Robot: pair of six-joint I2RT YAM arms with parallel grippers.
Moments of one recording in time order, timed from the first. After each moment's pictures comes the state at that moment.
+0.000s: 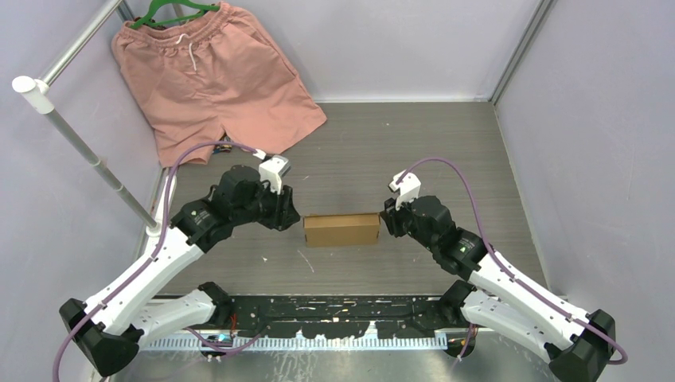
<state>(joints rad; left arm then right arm) -0.68 0.94 0.99 -0.67 0.15 -0.27 0.75 0.75 0.59 -0.27 0.16 0.11</state>
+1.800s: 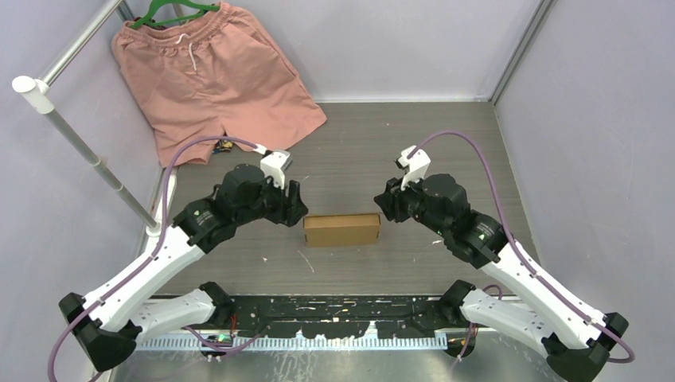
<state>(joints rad) -0.75 0.98 1.01 -0.60 0.02 -0.31 0.75 0.82 0.92 -0.46 0.07 0.19</state>
